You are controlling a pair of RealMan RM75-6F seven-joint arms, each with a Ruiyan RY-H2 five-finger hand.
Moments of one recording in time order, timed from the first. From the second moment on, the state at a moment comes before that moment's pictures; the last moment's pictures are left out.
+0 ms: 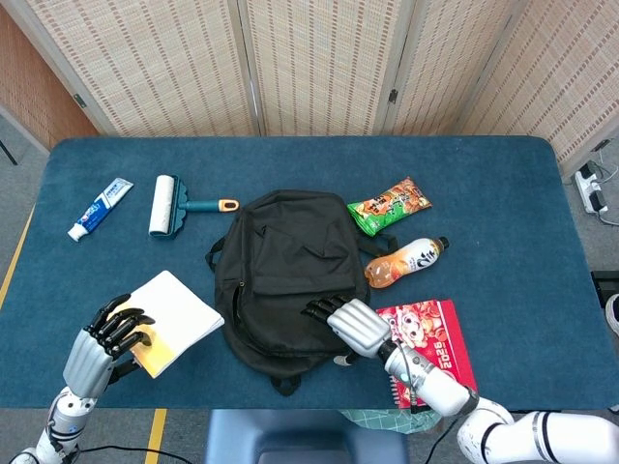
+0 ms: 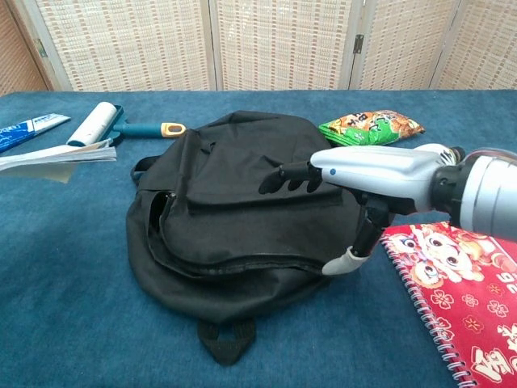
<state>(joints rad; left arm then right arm) -0.29 -1.83 0.03 -0.46 1.73 2.10 -0.54 0.68 -1.43 0.14 -1.79 -1.31 0.77 -0.30</state>
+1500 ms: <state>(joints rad) -0.31 -1.83 0.03 -0.47 1.74 2.12 -0.56 0.91 -1.62 0.21 -1.60 -0.98 0.82 -0.46</state>
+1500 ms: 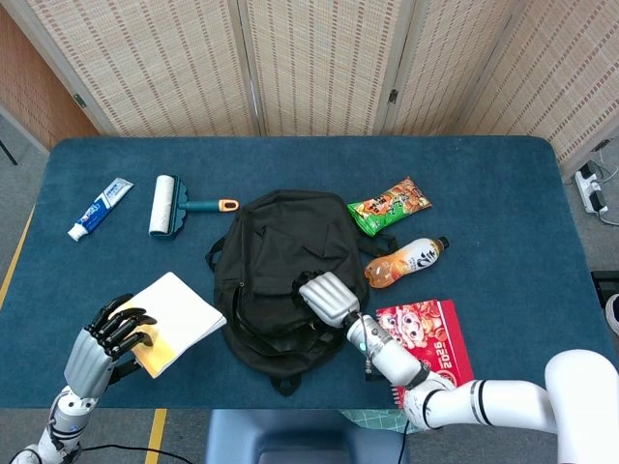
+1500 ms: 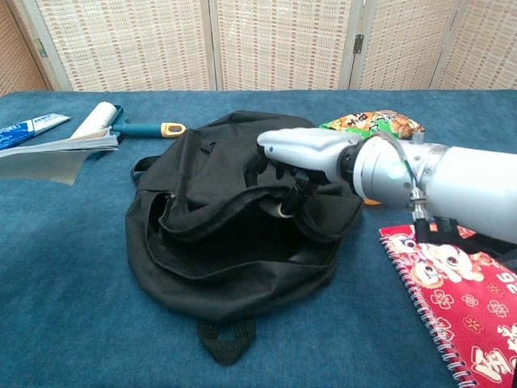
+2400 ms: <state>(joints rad) -0.50 -1.81 0.11 -0.68 1.98 2.19 -0.45 1.16 -1.80 0.45 -1.34 -0.70 0.95 -0.54</state>
